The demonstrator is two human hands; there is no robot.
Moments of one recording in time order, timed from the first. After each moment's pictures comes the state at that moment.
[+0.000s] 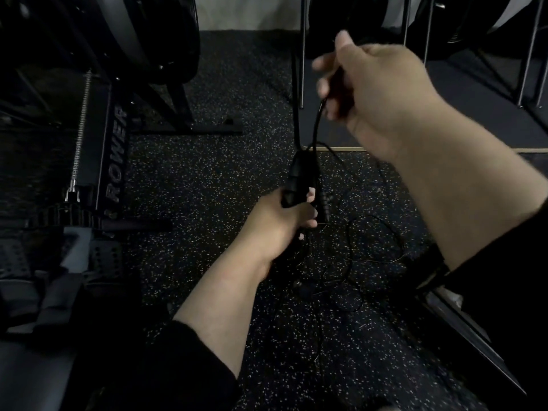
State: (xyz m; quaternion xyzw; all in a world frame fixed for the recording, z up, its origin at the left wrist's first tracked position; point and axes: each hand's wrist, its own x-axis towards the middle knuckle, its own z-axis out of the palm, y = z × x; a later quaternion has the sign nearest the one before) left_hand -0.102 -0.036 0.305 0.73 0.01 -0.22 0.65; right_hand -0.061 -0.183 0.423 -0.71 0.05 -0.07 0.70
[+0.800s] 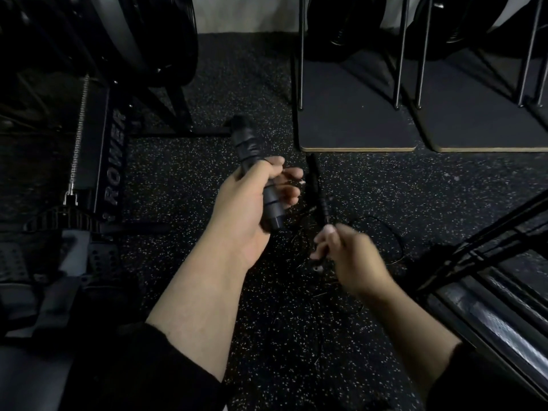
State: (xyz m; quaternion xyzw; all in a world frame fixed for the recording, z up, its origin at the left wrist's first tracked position) left_hand -0.094 -0.029 0.335 0.50 0.08 -0.15 0.85; right_hand -0.158 -0.191 0.246 -0.84 0.12 0.04 0.52
